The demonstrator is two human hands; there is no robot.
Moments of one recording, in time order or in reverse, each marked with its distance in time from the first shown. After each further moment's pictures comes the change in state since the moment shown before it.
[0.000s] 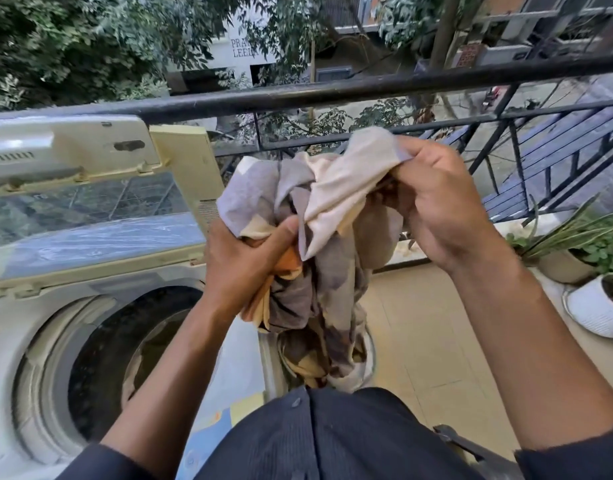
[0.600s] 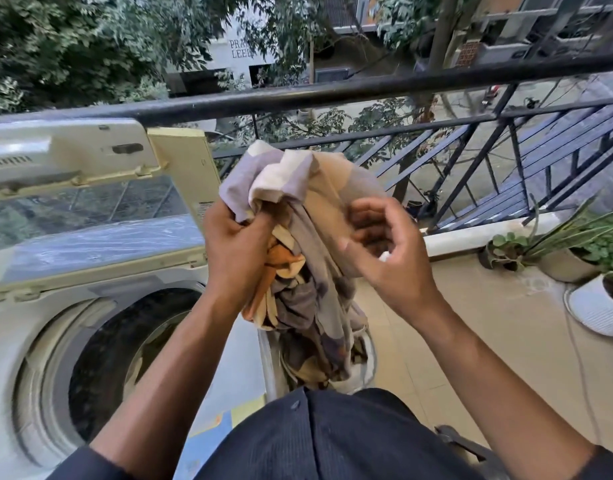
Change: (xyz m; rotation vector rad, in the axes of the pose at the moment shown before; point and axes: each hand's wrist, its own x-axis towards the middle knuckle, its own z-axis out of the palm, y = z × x) left_hand 0.007 0.024 0.008 -0.339 0.038 0.174; right_hand -0.043 0.074 0.001 -0.527 0.139 -0.130
